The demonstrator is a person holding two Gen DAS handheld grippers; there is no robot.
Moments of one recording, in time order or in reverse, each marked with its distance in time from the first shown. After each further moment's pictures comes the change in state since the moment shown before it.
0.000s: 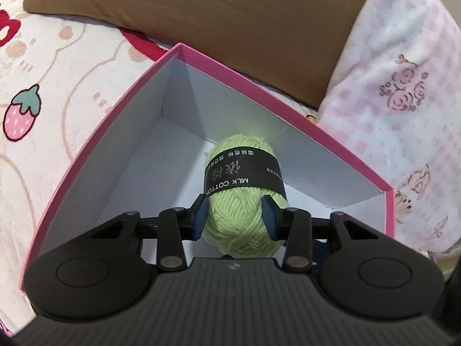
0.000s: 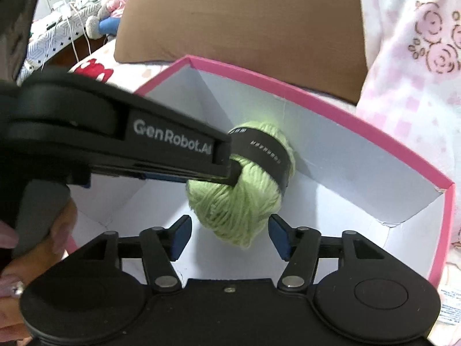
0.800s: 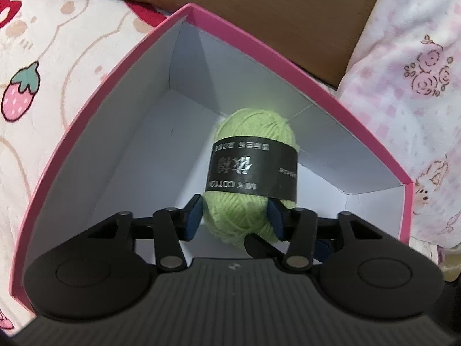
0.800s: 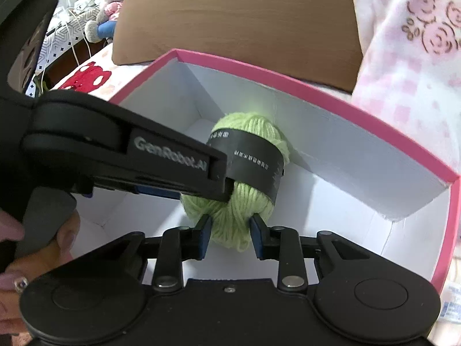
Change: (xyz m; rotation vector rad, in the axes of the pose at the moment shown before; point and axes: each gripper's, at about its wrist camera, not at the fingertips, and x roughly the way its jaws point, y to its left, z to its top) left arm 0.019 0.000 -0.005 -0.027 0.107 0.047; right arm 0.002 -0.033 -0.033 0.030 0.003 0.033
